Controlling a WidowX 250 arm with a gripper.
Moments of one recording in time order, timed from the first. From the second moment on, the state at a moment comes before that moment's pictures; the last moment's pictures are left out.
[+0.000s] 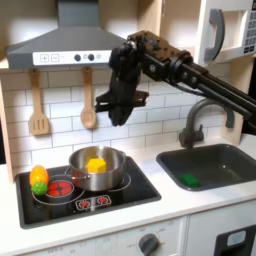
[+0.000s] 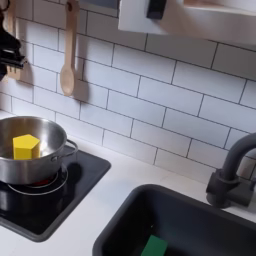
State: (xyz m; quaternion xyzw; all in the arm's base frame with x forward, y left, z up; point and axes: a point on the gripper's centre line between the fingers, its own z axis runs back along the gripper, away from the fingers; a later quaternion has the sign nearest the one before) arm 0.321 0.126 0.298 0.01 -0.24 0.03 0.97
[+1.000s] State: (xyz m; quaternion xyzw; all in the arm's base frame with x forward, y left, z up) arm 0.327 0.092 0.253 0.00 -0.18 -0.03 0.98
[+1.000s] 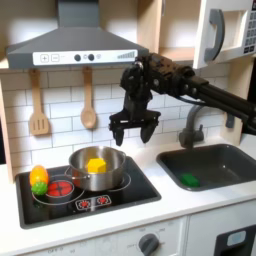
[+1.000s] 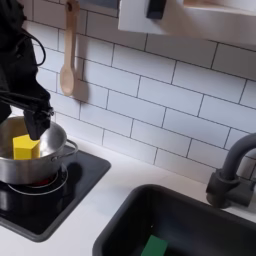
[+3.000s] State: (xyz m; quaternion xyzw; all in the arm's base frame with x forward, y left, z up) arm 0.361 0.089 0.189 -0.01 -0.09 -0.14 0.99
